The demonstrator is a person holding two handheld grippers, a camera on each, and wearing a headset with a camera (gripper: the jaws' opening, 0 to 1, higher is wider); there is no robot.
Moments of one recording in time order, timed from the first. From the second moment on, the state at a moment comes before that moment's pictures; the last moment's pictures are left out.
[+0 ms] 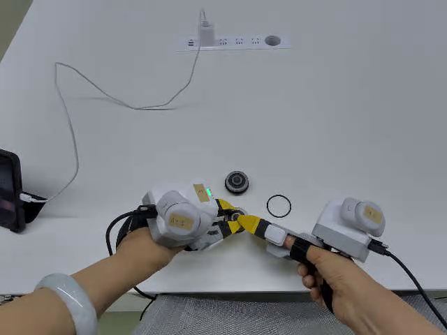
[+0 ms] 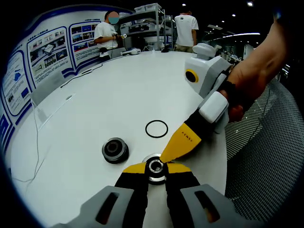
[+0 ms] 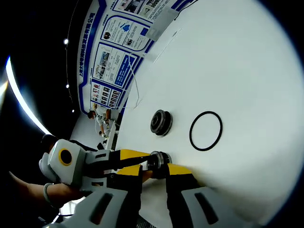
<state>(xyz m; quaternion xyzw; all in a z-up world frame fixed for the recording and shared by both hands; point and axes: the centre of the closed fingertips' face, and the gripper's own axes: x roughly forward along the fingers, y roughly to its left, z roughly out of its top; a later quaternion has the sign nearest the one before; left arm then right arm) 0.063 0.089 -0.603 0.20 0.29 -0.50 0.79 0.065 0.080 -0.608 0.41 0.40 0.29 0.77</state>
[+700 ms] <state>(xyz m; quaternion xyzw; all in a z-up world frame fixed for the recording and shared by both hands) 0.061 0.089 -0.603 0.20 0.29 -0.50 0.79 0.070 0.081 -0.605 0.38 0.39 0.28 0.79</state>
